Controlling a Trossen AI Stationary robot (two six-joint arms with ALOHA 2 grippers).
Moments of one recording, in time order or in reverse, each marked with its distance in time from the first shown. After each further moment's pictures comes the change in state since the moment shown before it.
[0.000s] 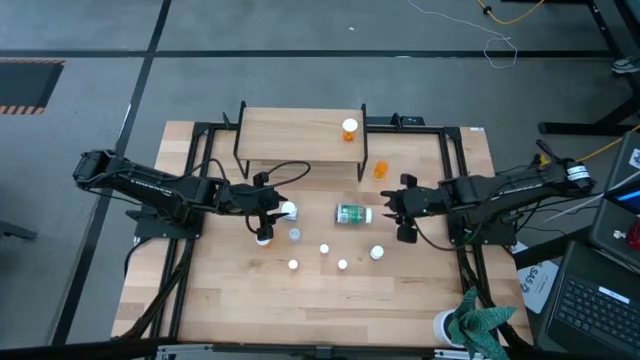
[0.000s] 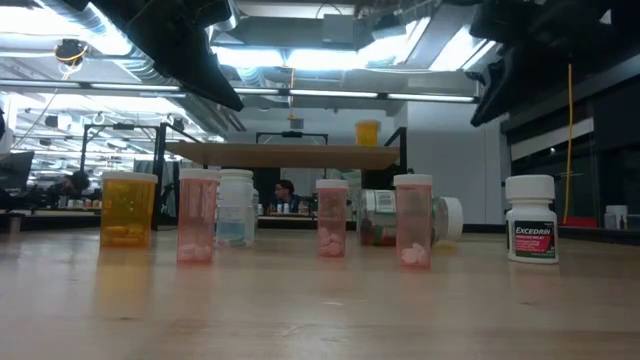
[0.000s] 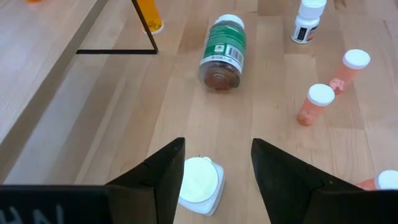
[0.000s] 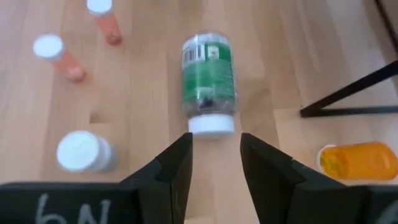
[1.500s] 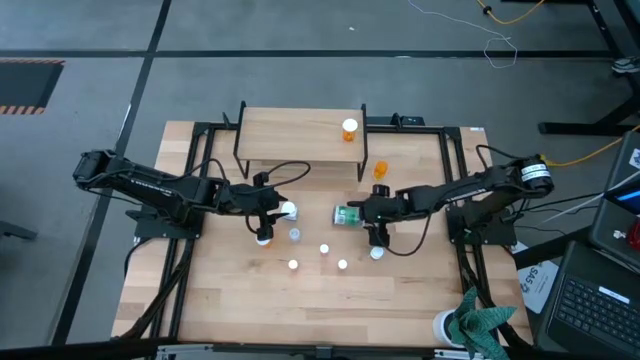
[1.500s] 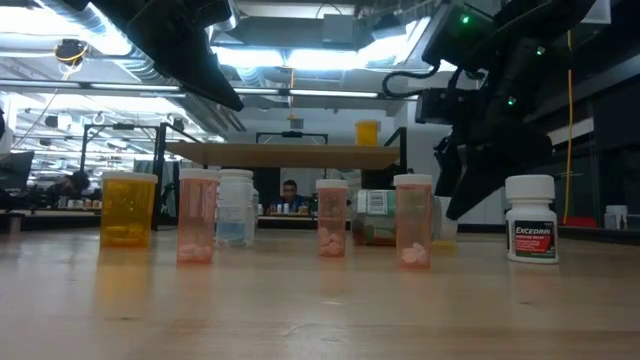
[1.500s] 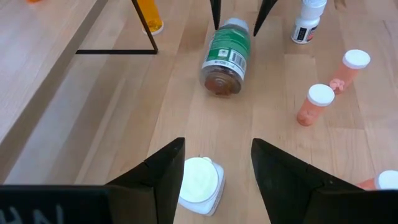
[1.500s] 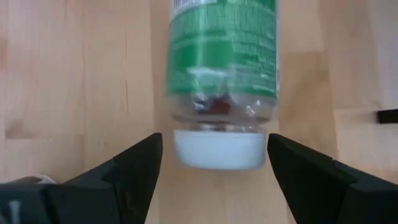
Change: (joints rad) left arm 0.000 0.000 0.000 0.000 0.000 0.000; right arm -0.085 0.471 0.000 0.257 -0.078 -0.052
